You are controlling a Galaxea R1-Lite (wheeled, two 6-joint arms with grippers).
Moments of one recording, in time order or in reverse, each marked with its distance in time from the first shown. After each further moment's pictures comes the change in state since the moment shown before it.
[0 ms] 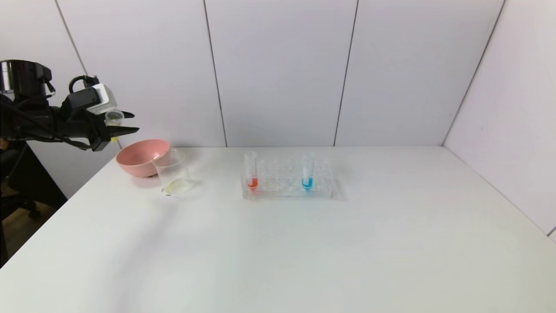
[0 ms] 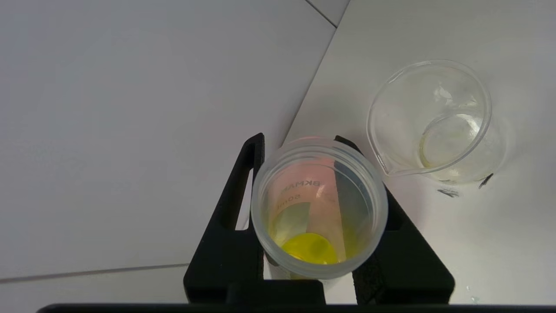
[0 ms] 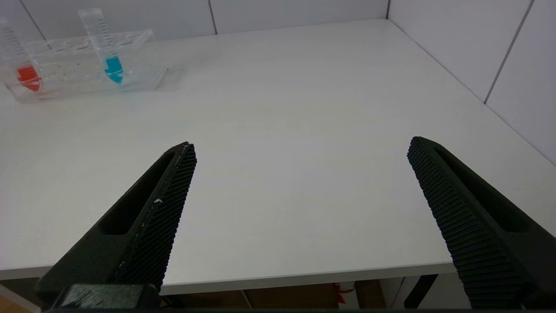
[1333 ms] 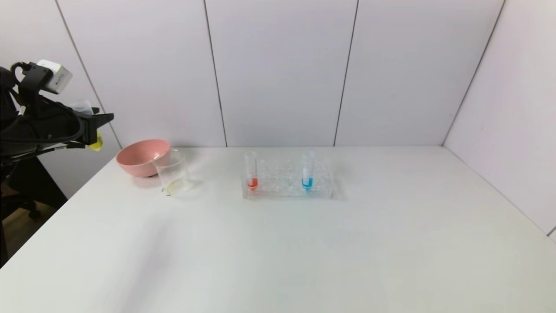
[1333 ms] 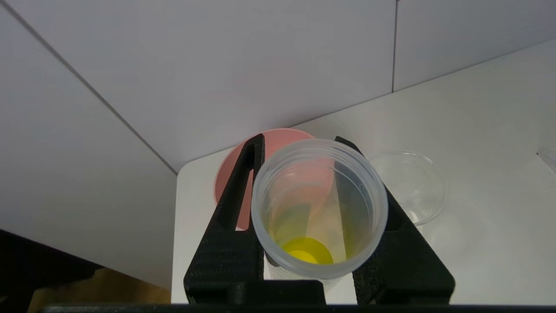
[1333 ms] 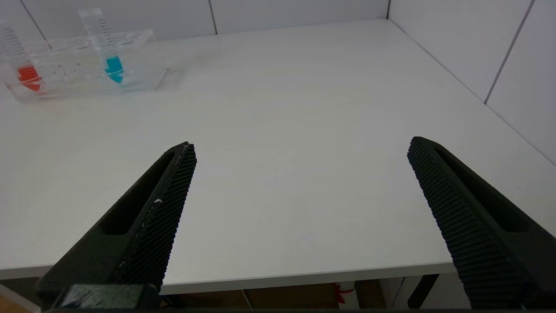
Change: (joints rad) left arm -0.030 -0.257 0.503 -0.583 0.340 -0.900; right arm 0.000 0.000 0.000 0.000 0.000 0.000
